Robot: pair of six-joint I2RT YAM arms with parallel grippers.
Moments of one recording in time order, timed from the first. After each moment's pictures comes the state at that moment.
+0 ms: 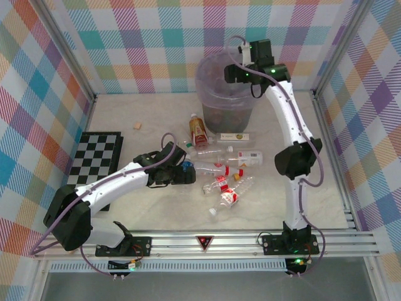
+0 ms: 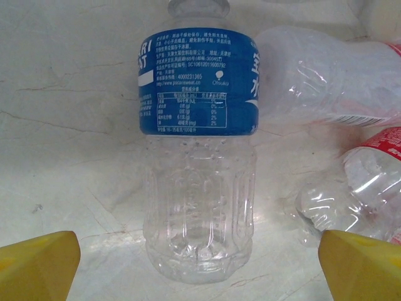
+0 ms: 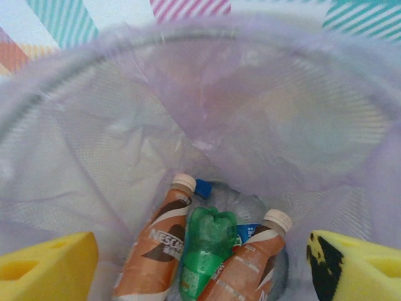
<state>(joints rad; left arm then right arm) -0.71 1.36 0.92 -0.68 -0.03 -0.68 0.31 2.17 2.53 -0.95 -0.06 0.07</state>
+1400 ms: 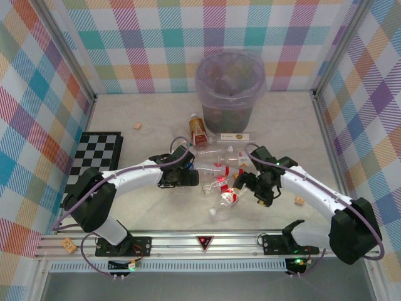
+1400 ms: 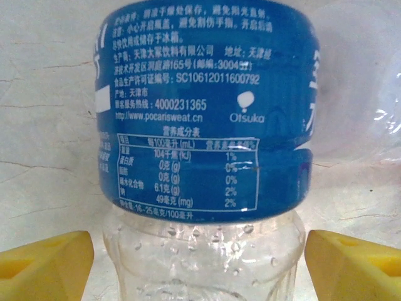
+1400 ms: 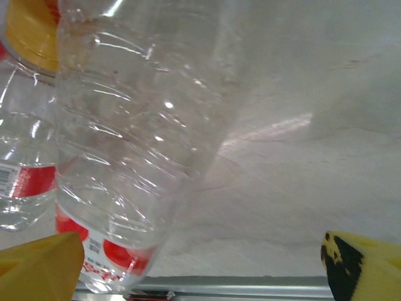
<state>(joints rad) -0.73 1.56 0.89 -0.53 -0.05 -0.69 0.53 1.23 0.76 -0.88 -0.27 0.99</state>
